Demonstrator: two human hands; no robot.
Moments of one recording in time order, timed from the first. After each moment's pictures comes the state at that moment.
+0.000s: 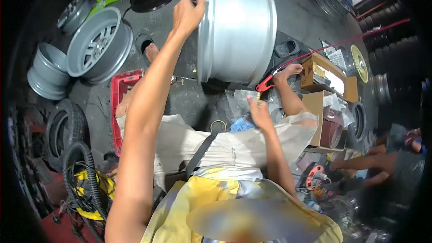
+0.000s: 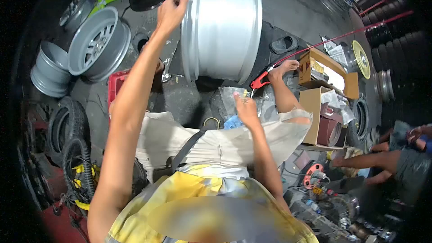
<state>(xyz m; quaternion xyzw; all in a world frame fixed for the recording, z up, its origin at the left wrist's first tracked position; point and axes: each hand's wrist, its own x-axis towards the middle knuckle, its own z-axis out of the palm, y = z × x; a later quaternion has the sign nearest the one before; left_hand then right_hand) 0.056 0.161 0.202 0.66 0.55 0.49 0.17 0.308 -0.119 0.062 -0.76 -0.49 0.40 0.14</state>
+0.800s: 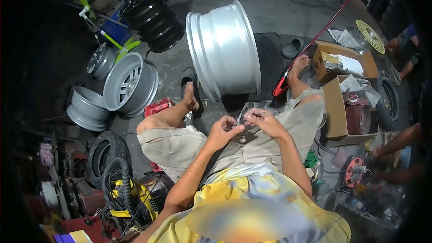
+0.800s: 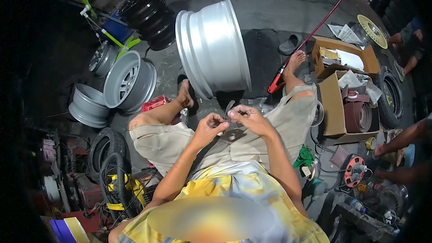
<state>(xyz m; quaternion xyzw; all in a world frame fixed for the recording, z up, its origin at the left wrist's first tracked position) 0.065 -0.146 0.110 0.61 0.42 0.28 0.62 0.283 -0.173 0.123 -0.45 -0.45 0.64 0.43</state>
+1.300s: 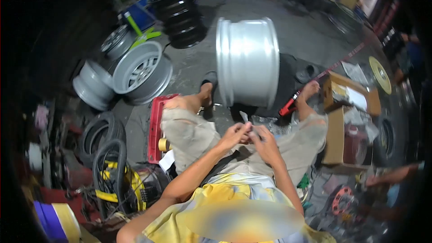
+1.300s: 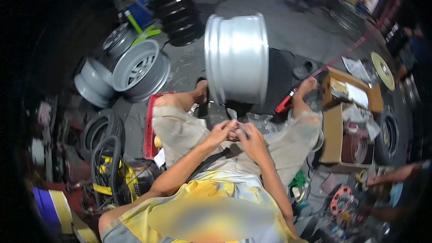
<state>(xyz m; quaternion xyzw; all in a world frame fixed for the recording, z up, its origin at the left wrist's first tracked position) 0.077 -0.145 0.107 0.41 0.43 0.29 0.75 0.246 -0.202 0.129 -0.53 -0.67 0.32 0.41</state>
